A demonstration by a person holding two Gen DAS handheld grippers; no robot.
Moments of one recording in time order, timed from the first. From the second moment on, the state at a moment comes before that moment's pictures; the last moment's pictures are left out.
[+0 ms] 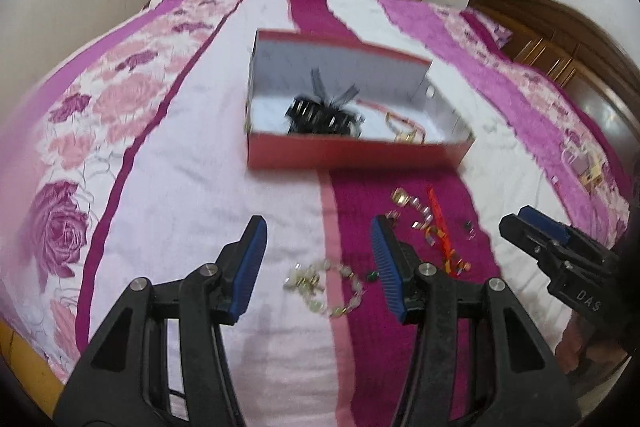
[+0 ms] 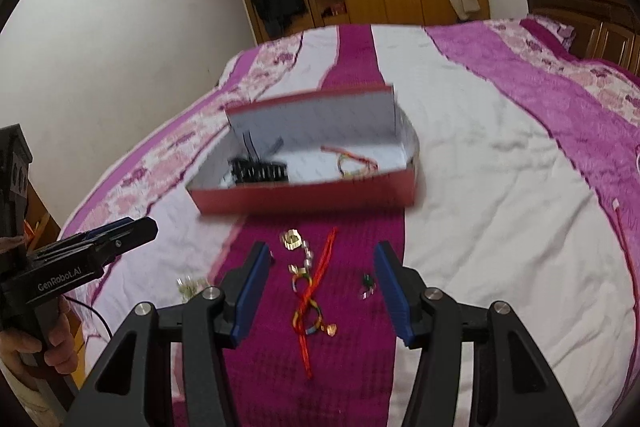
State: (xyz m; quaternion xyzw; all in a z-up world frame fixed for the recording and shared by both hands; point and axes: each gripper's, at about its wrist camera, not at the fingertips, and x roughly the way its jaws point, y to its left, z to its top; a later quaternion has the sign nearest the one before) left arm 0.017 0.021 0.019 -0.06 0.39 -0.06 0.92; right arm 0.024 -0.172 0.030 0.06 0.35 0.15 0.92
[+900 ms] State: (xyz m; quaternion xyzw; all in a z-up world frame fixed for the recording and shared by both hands) left arm 0.029 0.015 -0.042 -0.04 0.48 -0.06 0.88; right arm 0.040 -0.151 -0.038 0.05 0.46 0.18 0.87
